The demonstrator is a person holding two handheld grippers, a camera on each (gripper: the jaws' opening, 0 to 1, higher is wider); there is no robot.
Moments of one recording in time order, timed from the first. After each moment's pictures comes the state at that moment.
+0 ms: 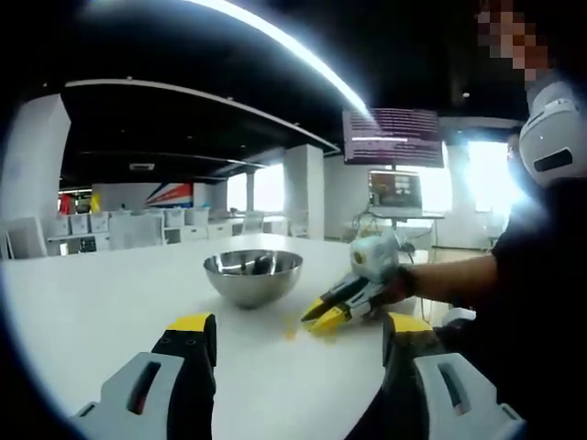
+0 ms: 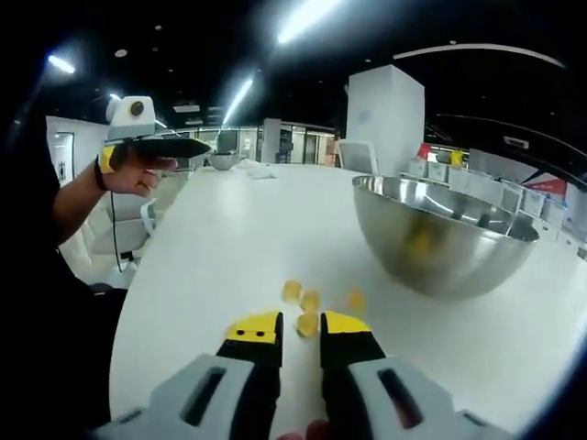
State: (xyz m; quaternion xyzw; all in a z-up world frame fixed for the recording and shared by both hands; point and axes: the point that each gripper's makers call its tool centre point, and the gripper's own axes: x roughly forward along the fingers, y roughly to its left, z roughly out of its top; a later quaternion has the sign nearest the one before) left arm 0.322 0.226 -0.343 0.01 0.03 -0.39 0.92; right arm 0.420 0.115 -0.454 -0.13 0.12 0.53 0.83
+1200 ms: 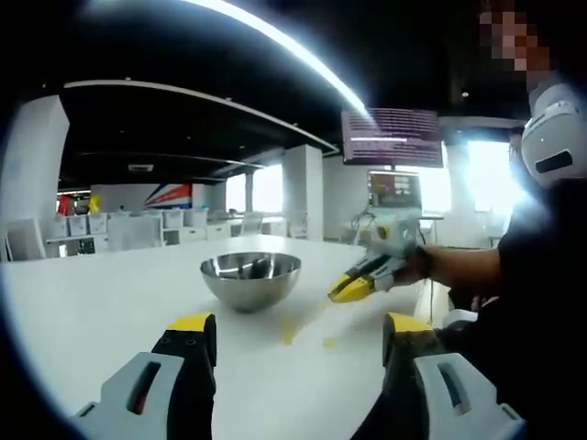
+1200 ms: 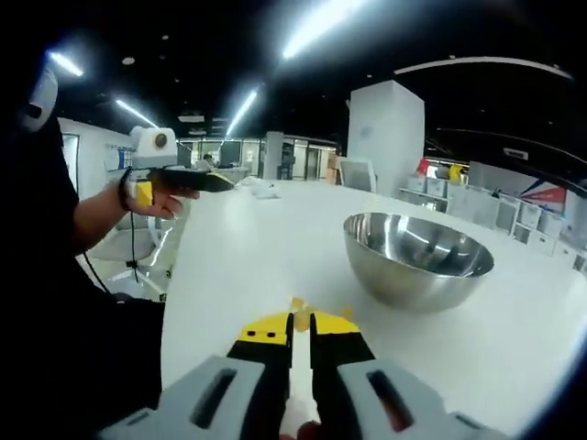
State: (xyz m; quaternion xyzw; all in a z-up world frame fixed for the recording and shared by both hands) left arm 0.327 0.216 -0.341 0.01 0.03 -0.39 0.92; right arm 0.387 0.062 -0.393 -0.12 0.08 0.53 0.83
